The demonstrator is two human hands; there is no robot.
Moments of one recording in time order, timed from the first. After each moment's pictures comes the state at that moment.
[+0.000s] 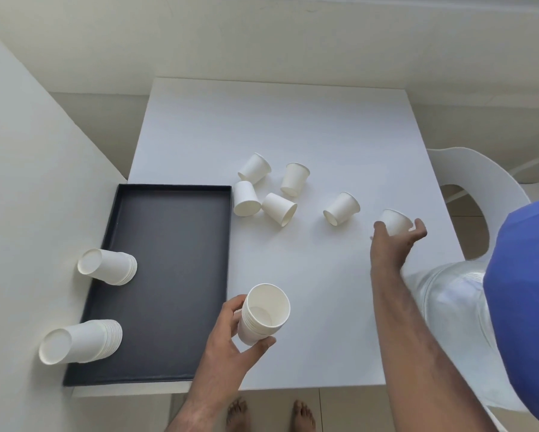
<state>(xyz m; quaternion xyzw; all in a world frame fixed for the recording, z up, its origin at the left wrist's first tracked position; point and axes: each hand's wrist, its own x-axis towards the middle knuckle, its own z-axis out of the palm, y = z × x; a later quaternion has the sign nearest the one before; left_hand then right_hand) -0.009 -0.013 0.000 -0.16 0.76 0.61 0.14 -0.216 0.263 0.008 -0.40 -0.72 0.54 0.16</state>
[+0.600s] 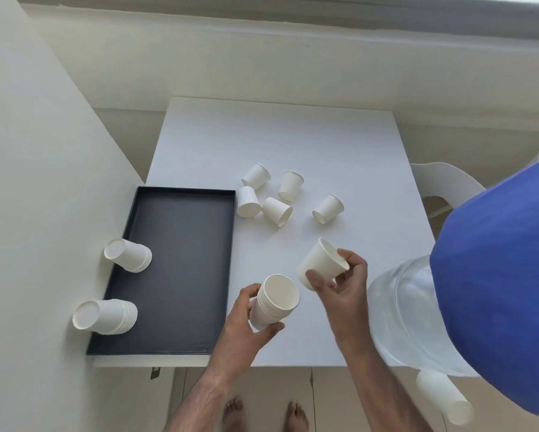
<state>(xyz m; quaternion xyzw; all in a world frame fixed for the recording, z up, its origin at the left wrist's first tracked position) 0.004 0.012 0.028 -0.14 0.77 0.60 0.15 -0.064 0.212 0.071 -0.11 -0.68 0.72 0.02</state>
